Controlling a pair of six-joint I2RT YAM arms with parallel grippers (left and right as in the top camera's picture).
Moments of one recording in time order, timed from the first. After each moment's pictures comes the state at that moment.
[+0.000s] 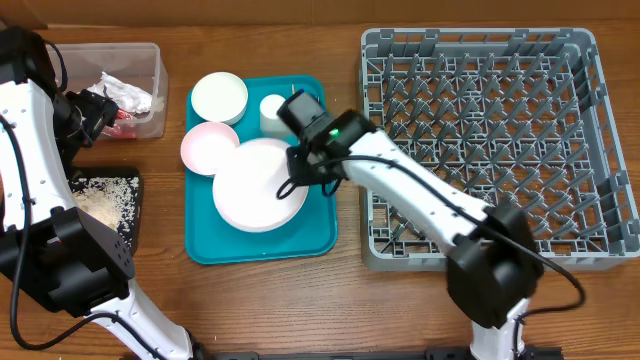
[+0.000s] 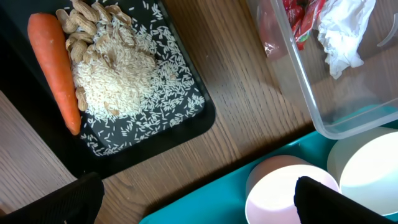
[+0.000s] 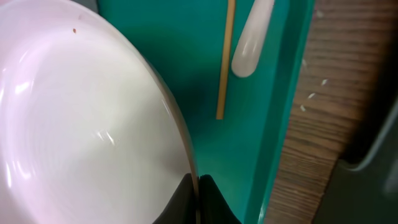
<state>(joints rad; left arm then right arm) 0.41 2.01 2.02 -1.43 -0.04 -0.73 0.71 1.98 1.70 -0.94 -0.06 0.54</state>
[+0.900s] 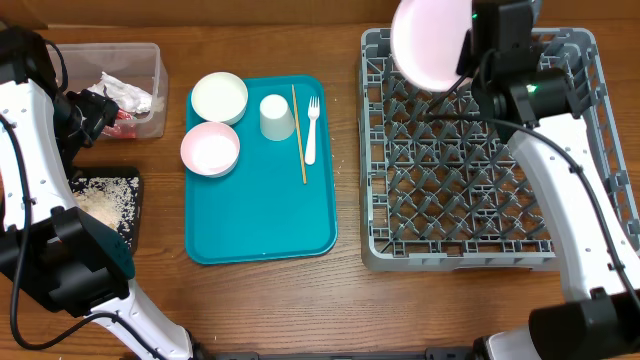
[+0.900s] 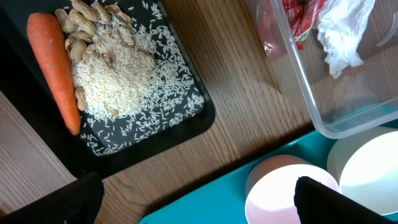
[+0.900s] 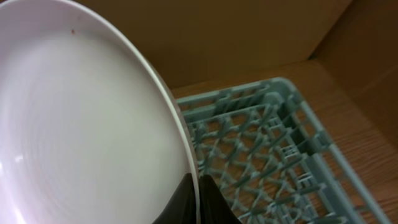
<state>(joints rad) 0.41 2.01 2.02 -1.43 -0.04 -0.73 0.19 1.67 1.71 -0.71 0.54 0.24</state>
